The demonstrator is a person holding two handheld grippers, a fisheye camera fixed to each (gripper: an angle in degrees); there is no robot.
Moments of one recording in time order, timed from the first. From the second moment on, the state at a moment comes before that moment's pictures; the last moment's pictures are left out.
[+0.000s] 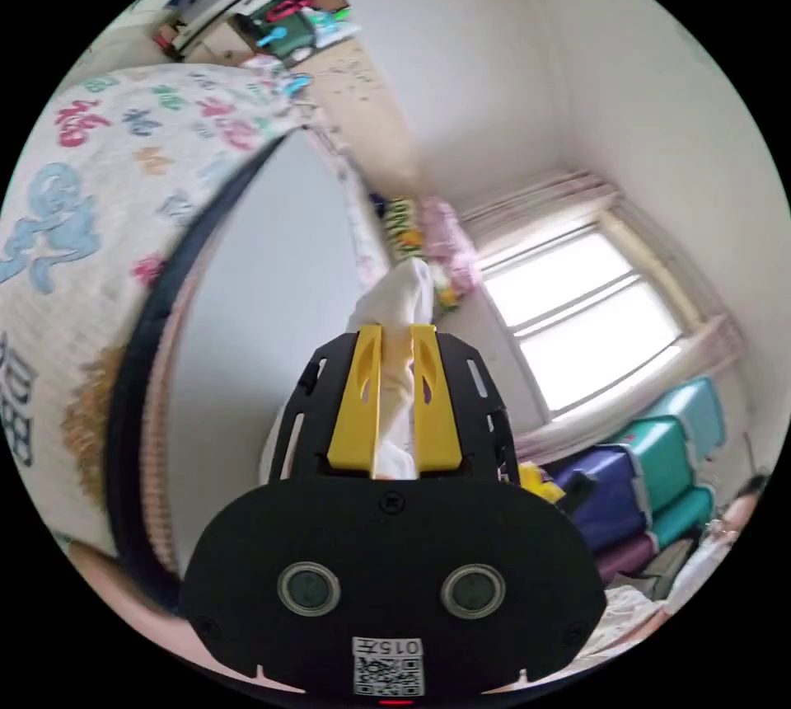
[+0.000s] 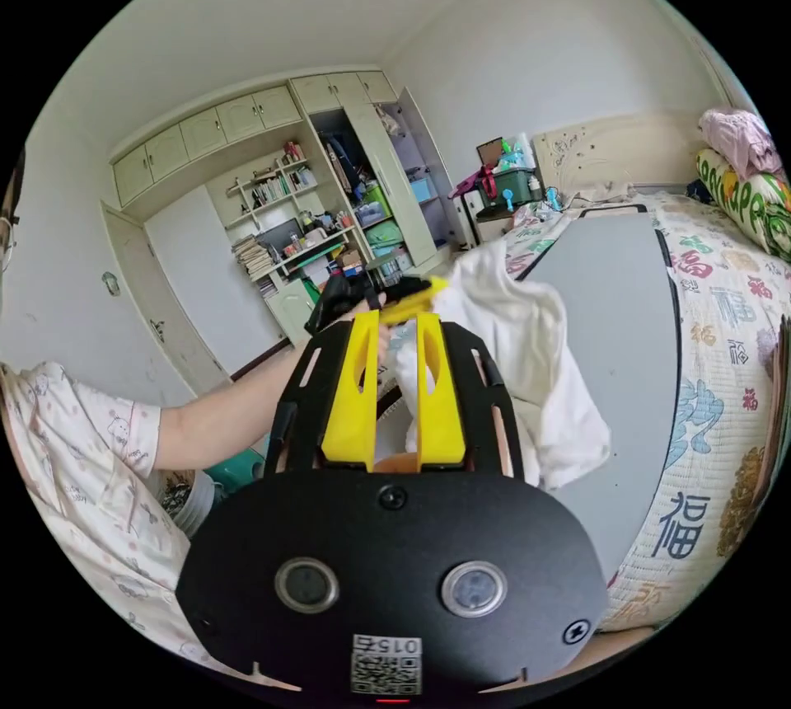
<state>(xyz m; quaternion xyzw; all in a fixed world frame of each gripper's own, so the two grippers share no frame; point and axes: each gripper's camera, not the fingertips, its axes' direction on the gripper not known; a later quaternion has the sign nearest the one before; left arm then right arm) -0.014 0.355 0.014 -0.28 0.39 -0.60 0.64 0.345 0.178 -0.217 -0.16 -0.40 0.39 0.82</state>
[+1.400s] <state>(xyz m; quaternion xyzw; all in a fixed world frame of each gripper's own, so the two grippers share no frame) -0.084 0.211 -0.356 -0.27 0.15 -0.37 0.88 0.143 0.125 0.109 -0.33 -0.39 0.26 0.82</state>
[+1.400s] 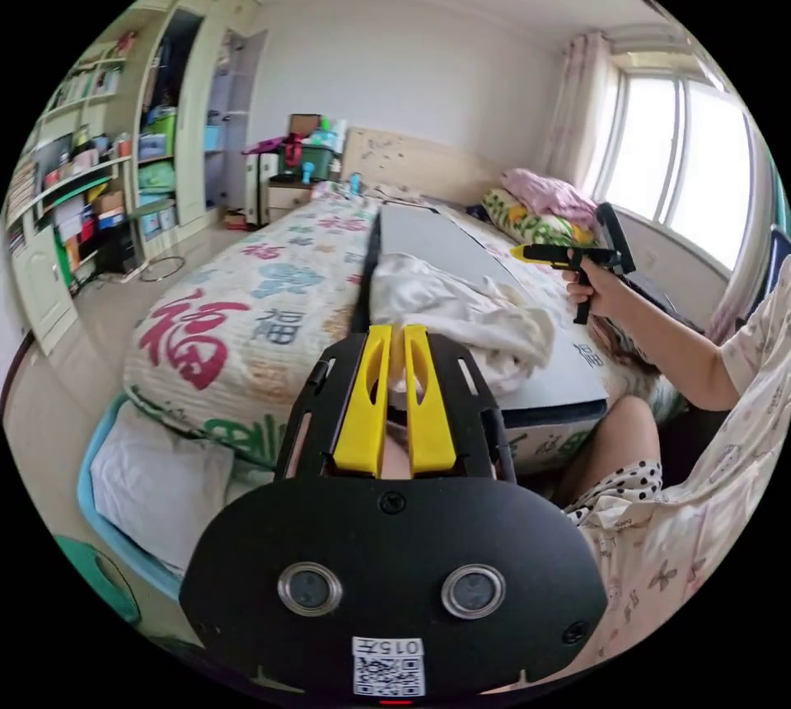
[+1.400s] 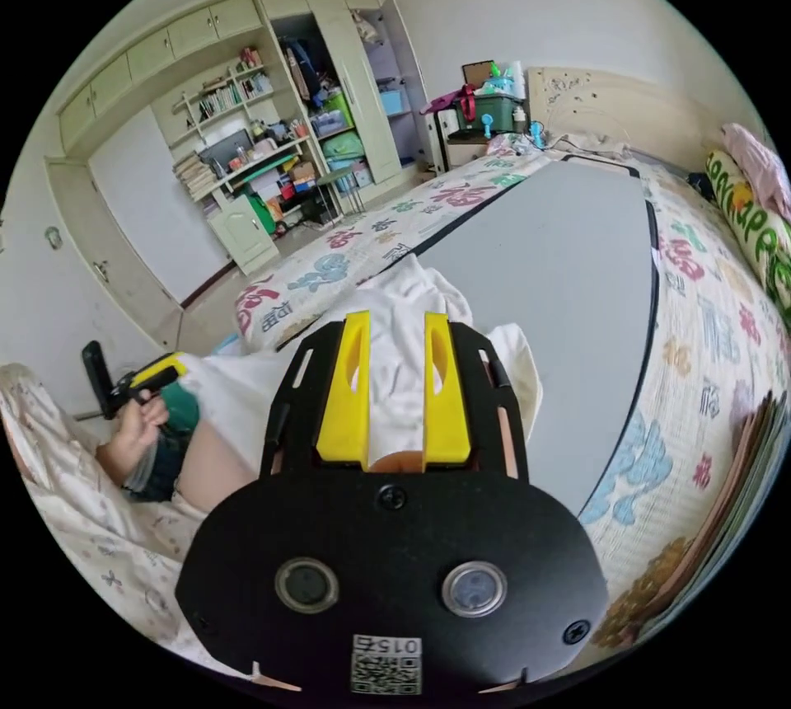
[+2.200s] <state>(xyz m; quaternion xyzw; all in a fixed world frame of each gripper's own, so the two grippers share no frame) -0.165 0.339 -0.464 -0.24 0.15 -0.46 0.84 0.035 -0.034 0.291 -0.41 -0.44 0.37 0.71</state>
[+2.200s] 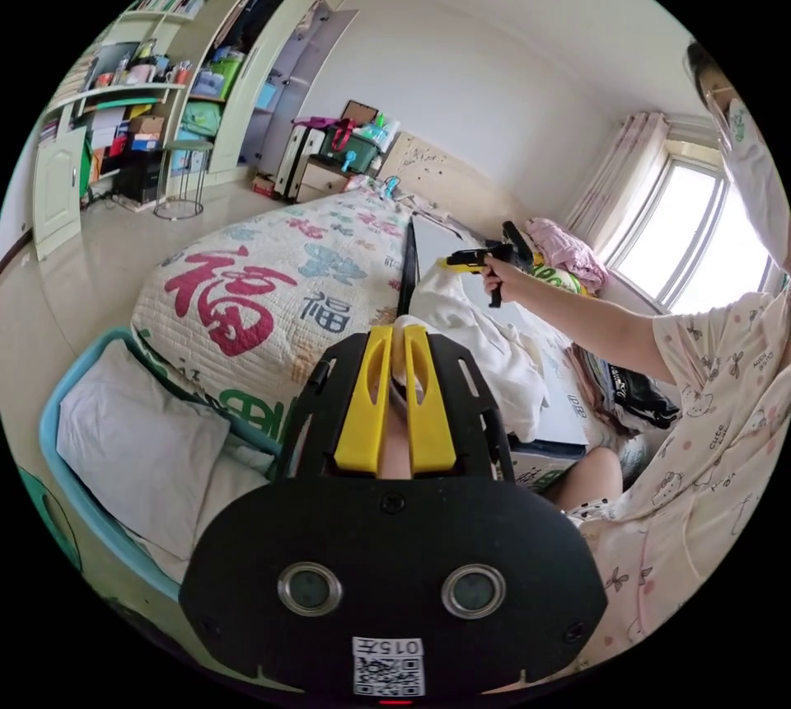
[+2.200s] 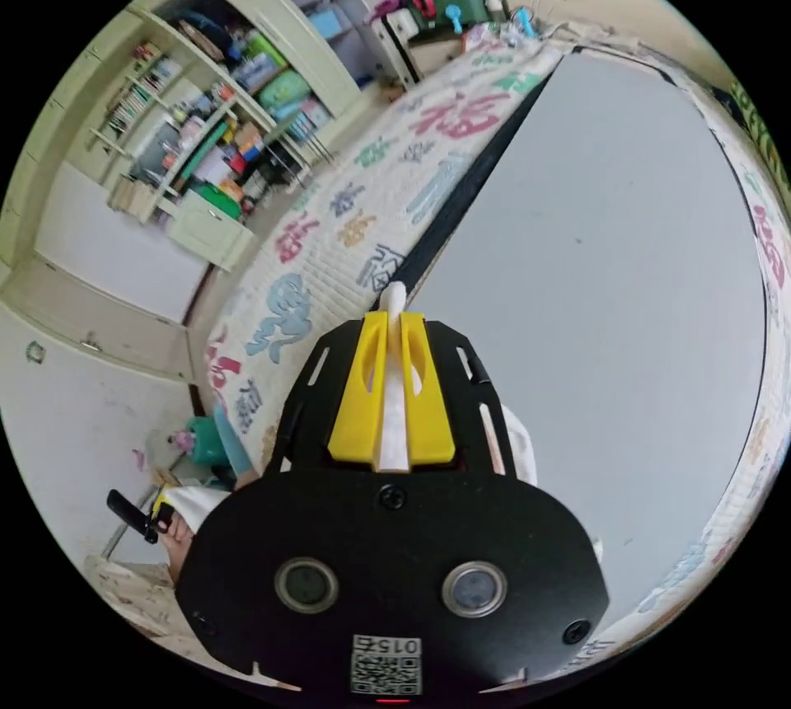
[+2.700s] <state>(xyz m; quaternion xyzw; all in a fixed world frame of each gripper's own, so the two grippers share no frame) -0.253 0.300 -0.509 0.05 0.15 -0.52 0.84 0.427 -0.178 -0.212 -0.06 -0.28 0.49 0.82</state>
